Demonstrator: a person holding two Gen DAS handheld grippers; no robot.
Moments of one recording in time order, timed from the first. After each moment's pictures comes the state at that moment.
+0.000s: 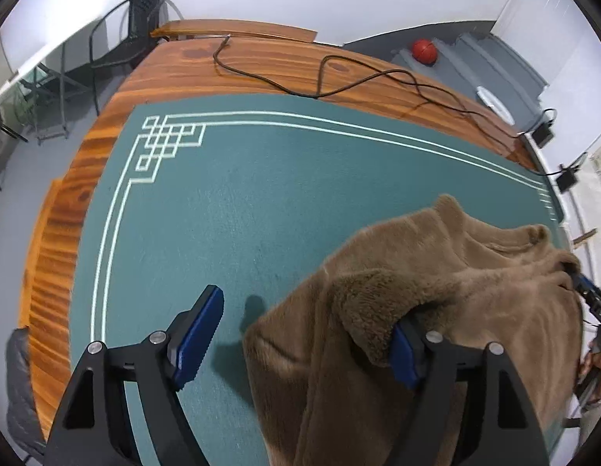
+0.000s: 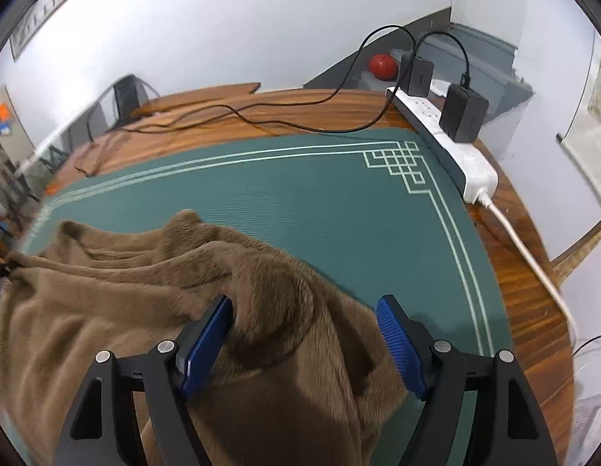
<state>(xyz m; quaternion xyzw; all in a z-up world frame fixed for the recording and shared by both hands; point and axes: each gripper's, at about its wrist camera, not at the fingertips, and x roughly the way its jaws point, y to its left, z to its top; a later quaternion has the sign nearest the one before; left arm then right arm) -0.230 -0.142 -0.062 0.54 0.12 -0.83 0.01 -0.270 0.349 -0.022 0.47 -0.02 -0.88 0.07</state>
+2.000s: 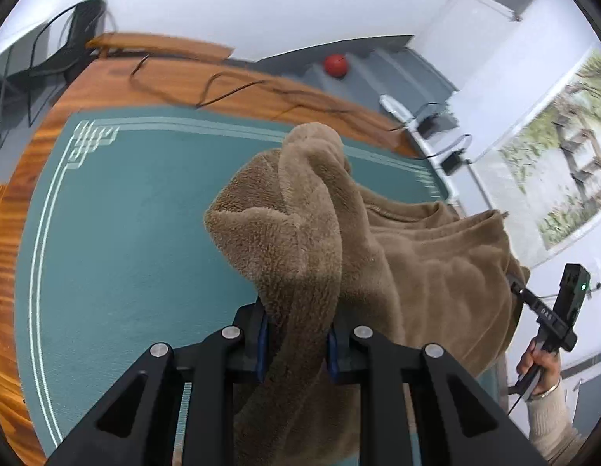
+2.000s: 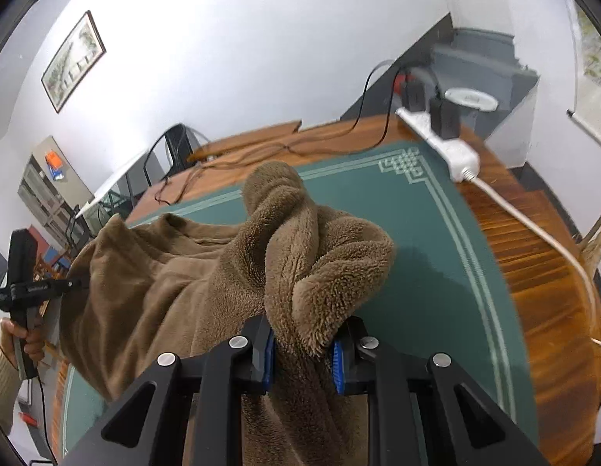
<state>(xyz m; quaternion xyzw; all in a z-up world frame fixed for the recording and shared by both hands) -0.166 -0.051 0.016 0.48 0.17 -0.85 -0.15 -0.144 0.386 0.032 0.39 -0.10 -0.90 0.14</state>
